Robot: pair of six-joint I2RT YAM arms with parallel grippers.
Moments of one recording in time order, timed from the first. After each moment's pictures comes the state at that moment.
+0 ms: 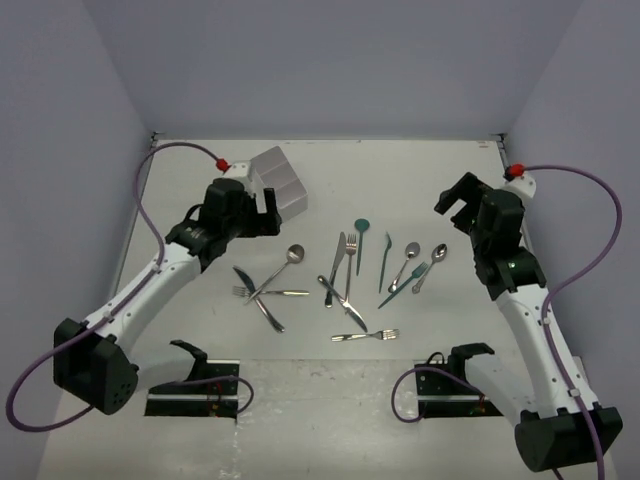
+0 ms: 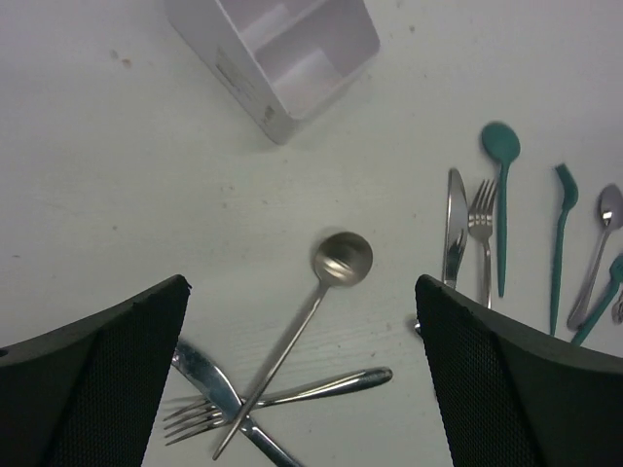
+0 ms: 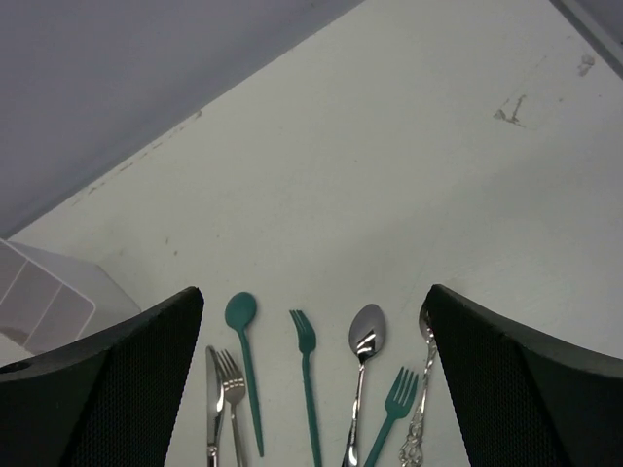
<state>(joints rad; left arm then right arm) -0.40 1.17 0.98 -0.40 -0.10 -0.41 0.14 0.90 0.91 -0.40 0.31 0.58</state>
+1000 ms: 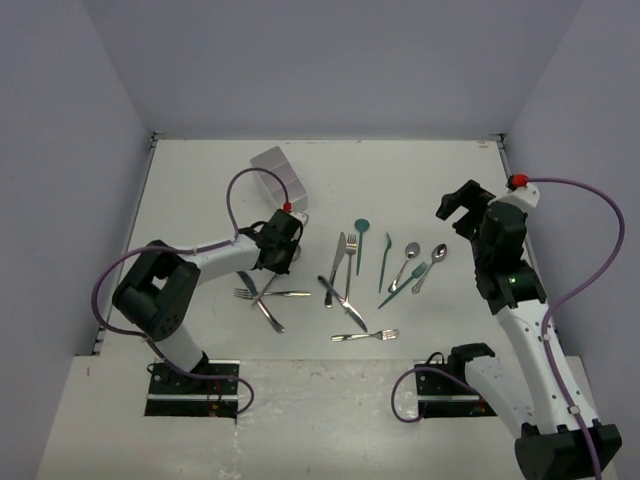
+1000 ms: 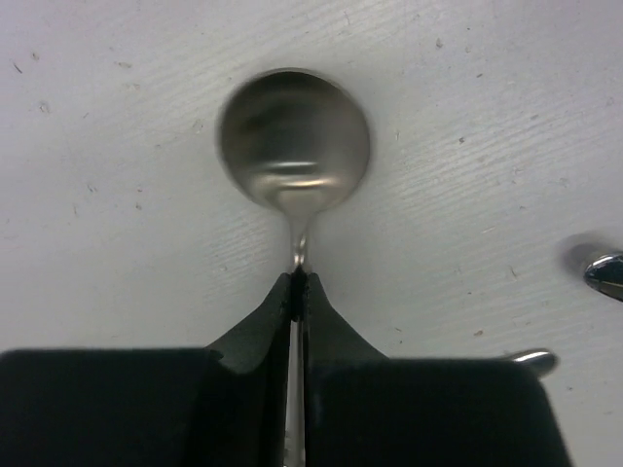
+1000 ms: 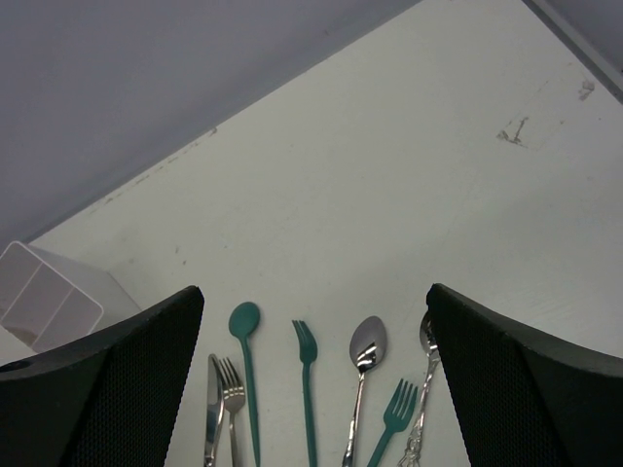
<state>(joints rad) -0.63 1.67 0.92 -0.35 -0.15 -0.21 0.14 0.80 0.83 -0.31 0.29 0.55</state>
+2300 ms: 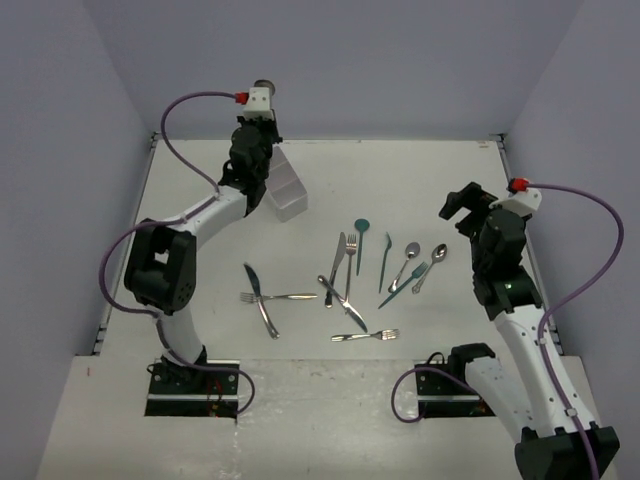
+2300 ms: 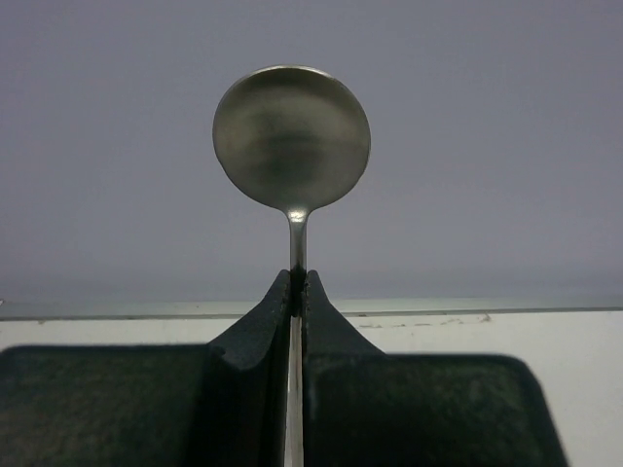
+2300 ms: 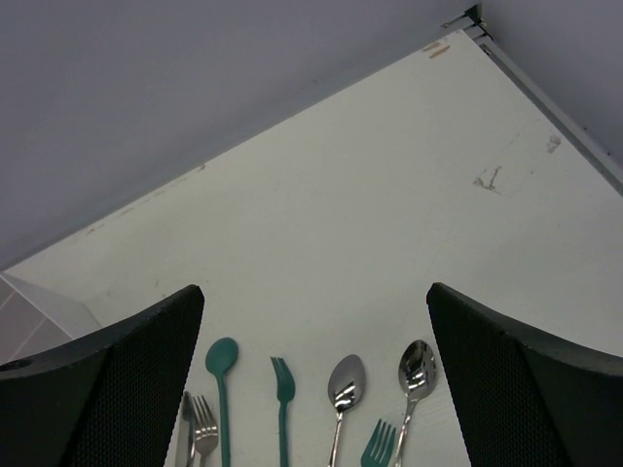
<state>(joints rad) -0.41 1.79 1.33 0.62 -0.37 0.00 0.14 0.76 0.75 -0.17 0.34 0.46</state>
